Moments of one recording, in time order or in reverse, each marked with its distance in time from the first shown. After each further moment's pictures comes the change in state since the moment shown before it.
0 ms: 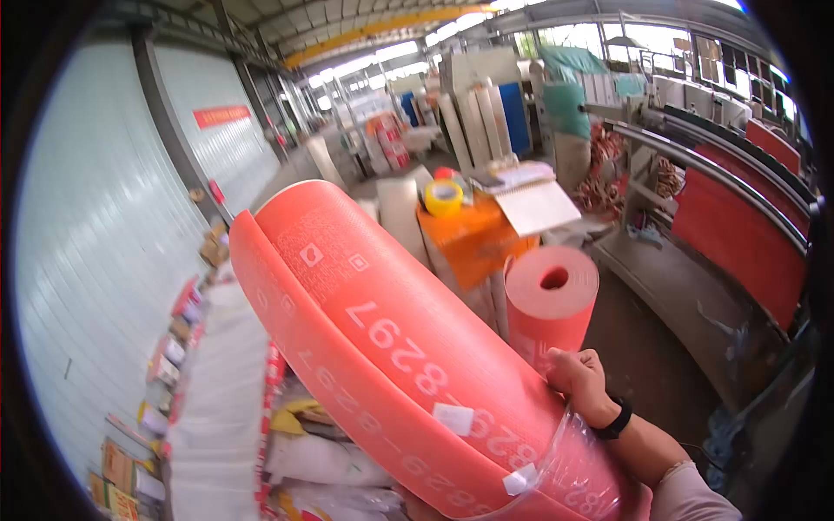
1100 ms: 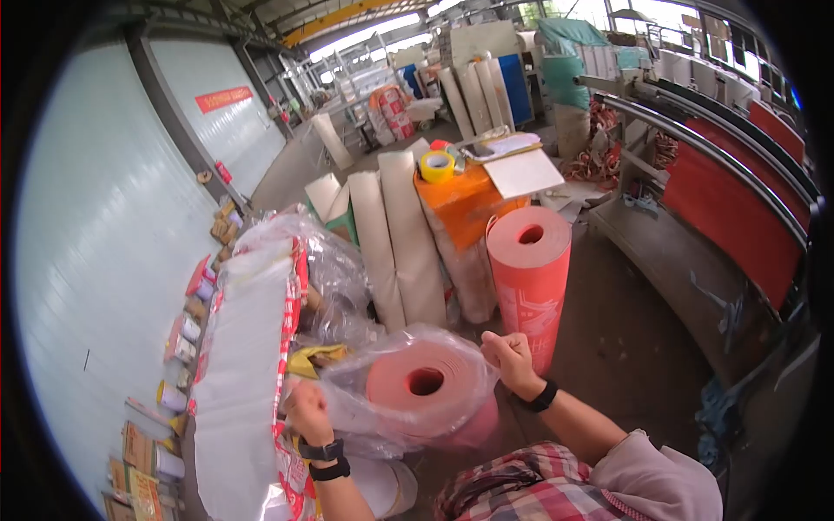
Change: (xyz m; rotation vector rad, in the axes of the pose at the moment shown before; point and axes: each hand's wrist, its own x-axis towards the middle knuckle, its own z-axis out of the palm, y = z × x) left_hand 0.034 0.215 0.050 0.759 -0.417 0.723; right_hand -0.060 0.052 0.036 0.338 -0.185 -0.108
